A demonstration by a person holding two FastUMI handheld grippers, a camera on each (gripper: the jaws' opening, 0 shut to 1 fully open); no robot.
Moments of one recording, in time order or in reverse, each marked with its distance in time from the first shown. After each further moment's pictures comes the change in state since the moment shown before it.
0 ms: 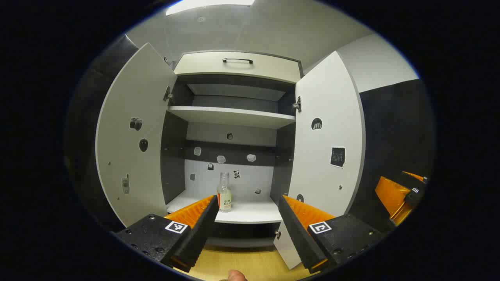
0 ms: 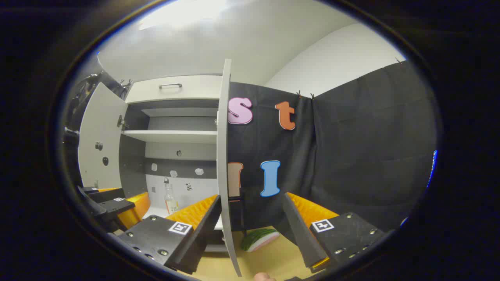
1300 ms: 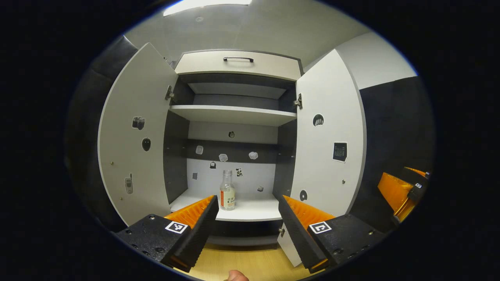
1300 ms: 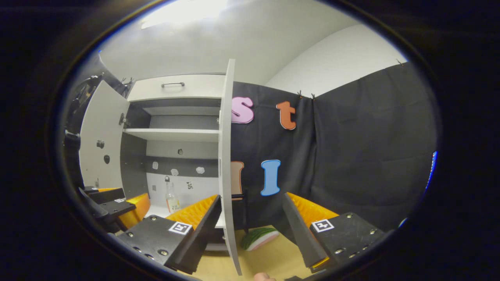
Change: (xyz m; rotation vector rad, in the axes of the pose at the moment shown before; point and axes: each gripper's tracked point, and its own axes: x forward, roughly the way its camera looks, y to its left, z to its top) left arm -0.002 0.007 -0.009 0.008 0.018 0.001; right arm -0.005 0.004 -0.001 -0.014 0.006 0.003
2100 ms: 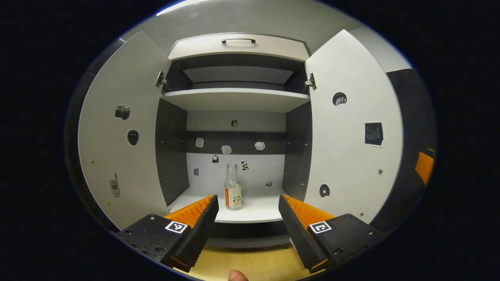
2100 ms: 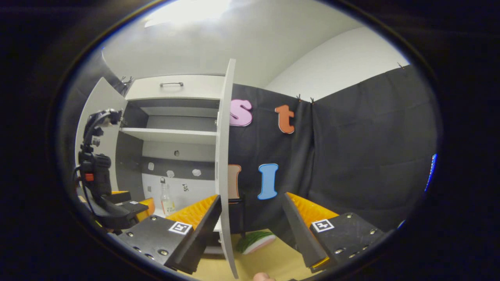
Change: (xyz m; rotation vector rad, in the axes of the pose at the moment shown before) left arm 0.075 0.026 -0.033 0.053 0.068 0.033; right arm 0.014 -0.006 0.007 -0.013 -0.042 -0.029
